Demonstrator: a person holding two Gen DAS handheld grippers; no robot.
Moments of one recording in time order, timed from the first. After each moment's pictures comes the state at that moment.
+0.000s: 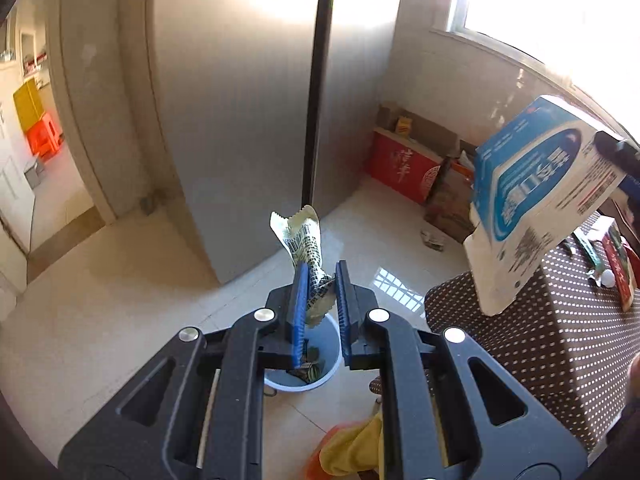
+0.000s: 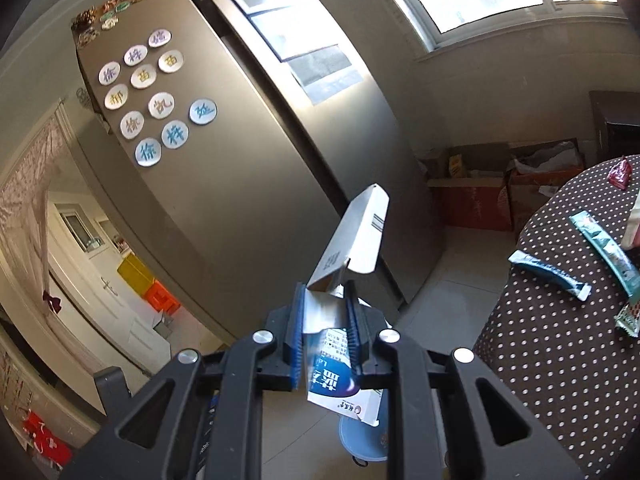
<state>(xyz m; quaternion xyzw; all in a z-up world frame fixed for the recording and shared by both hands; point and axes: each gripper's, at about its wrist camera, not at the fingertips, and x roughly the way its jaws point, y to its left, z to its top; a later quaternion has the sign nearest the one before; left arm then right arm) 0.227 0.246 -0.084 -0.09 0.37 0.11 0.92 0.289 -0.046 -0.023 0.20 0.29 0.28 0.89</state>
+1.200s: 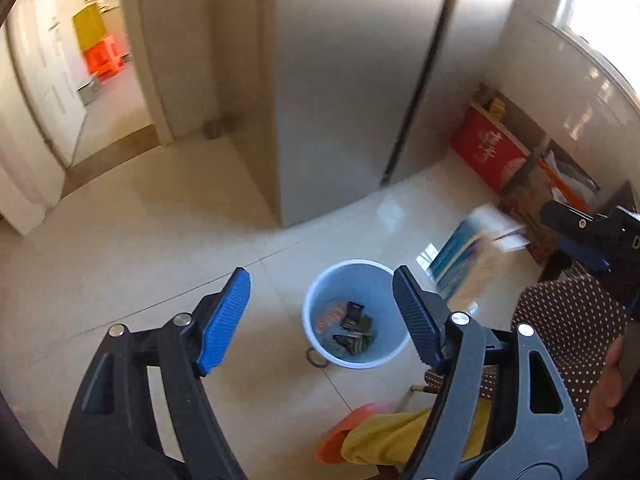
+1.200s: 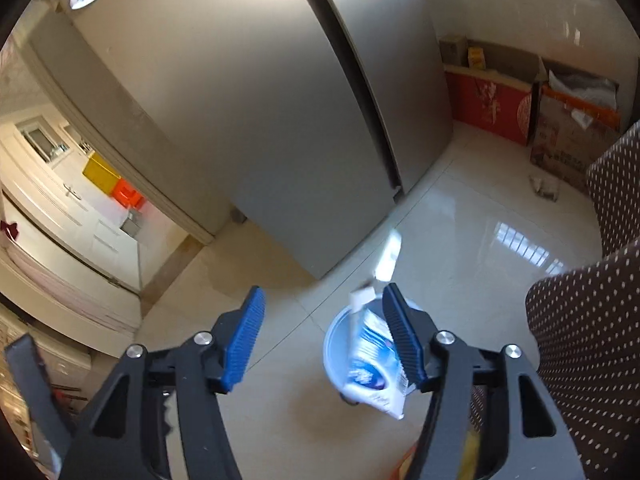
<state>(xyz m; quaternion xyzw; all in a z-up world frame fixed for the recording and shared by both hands) 0.214 0.356 -0.166 -0.17 0.43 0.24 0.85 0.353 0.129 -0.154 0.08 0.47 0.27 0.84</state>
